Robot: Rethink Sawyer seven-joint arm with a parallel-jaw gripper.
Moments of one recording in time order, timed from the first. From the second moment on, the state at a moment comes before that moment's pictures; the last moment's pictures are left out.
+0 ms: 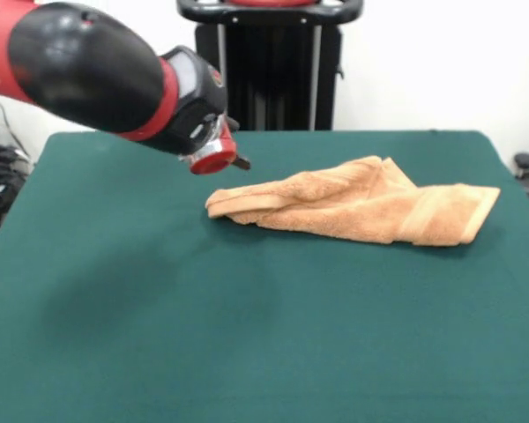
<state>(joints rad) -0.43 -0.30 -0.04 1.29 0.16 1.46 2.57</state>
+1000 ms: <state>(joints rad) -0.44 -0.24 0.00 1.32 0.12 0.99 2.57</state>
